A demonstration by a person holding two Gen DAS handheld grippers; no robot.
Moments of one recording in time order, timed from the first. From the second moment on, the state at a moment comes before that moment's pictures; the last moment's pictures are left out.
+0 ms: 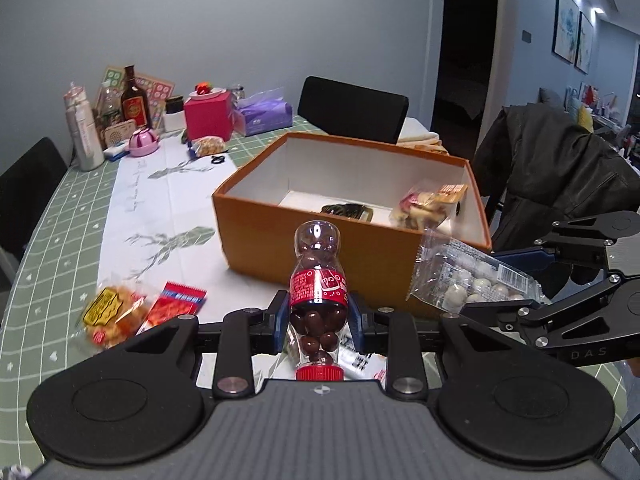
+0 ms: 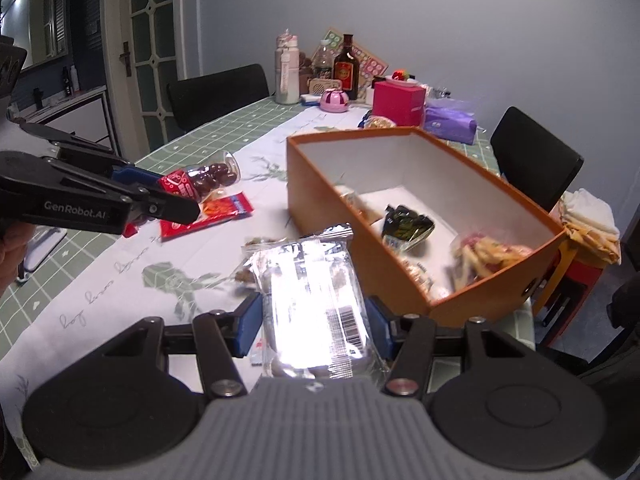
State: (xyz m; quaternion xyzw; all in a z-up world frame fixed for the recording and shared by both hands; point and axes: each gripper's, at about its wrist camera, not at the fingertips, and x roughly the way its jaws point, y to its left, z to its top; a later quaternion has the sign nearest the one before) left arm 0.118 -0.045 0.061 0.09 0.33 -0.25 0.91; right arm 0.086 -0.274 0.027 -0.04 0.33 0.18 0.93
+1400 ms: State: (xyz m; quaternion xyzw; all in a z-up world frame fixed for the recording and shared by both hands) left arm 0.316 -0.176 0.027 0.27 0.44 -0.24 0.82; right arm 0.336 -0.345 0.002 0.22 0.46 0.09 0.86
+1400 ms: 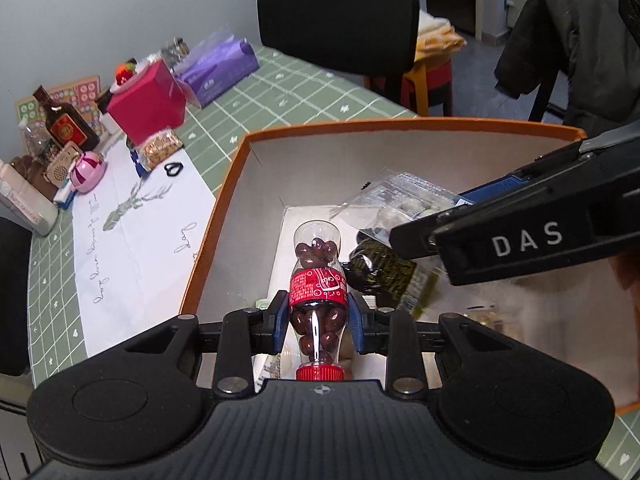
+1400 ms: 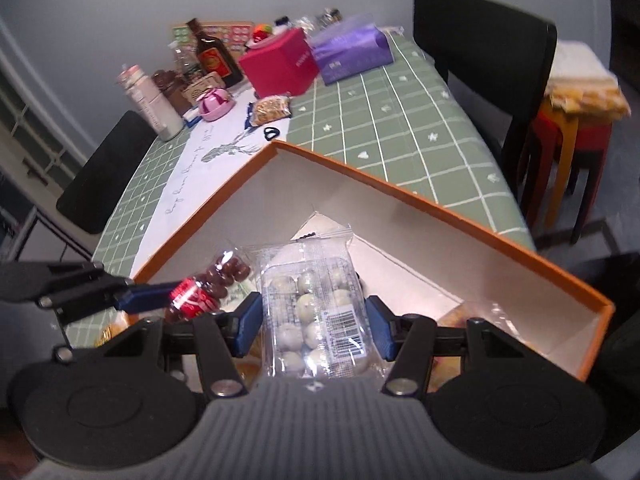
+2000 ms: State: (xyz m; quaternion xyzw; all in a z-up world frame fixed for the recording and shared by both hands) left arm 0.359 -0.177 0.004 0.28 0.49 -0.20 0.80; right arm 0.399 -0.330 -0.044 0.30 0.50 0.02 0.81
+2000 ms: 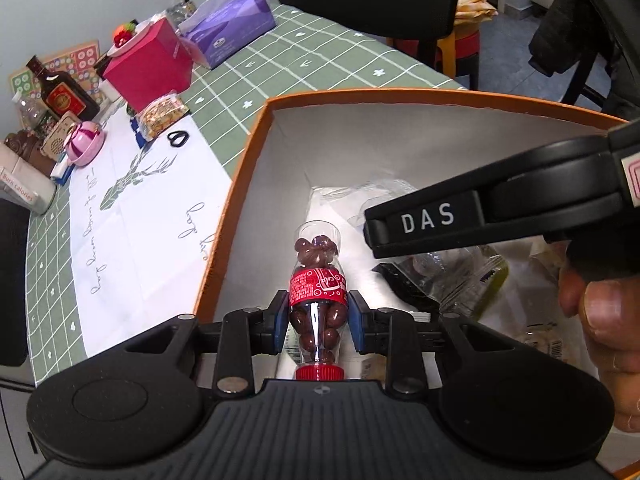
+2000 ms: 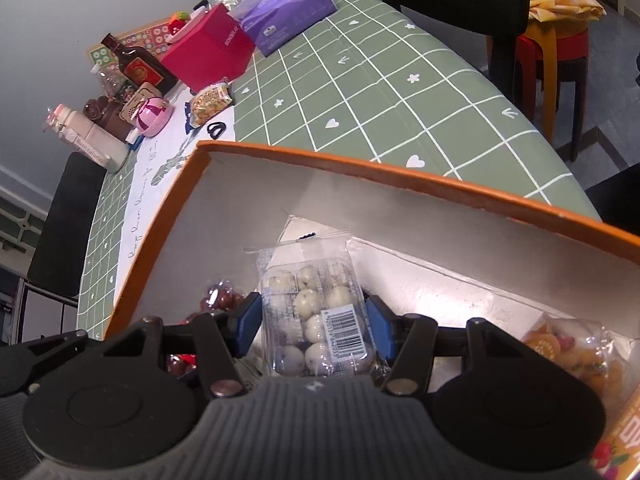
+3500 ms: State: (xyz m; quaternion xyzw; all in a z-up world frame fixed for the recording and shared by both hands) left arm 0.241 -0.089 0.137 0.21 0.38 -0.17 0.88; right arm 0.265 -0.269 0.114 0.18 0.41 0.05 0.89
